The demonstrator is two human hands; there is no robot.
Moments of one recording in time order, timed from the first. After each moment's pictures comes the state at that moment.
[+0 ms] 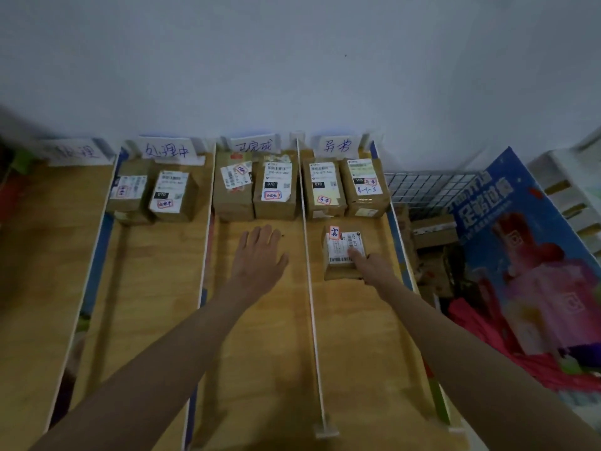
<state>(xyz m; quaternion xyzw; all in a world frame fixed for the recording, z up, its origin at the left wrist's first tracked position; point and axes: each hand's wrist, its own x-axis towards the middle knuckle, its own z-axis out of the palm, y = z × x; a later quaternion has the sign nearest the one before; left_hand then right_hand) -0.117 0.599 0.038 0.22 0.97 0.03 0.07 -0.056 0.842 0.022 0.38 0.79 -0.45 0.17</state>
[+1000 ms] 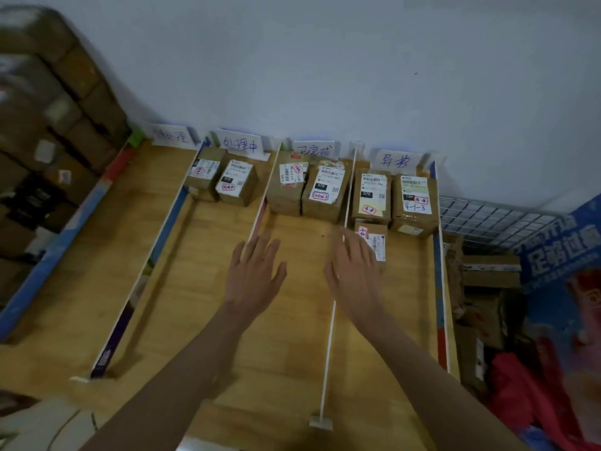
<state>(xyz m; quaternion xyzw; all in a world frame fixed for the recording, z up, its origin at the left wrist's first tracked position) -0.033 0.548 0.064 0.09 0.99 0.02 -0.05 -0.027 0.757 0.068 -0.07 0.98 -0.18 -0.10</state>
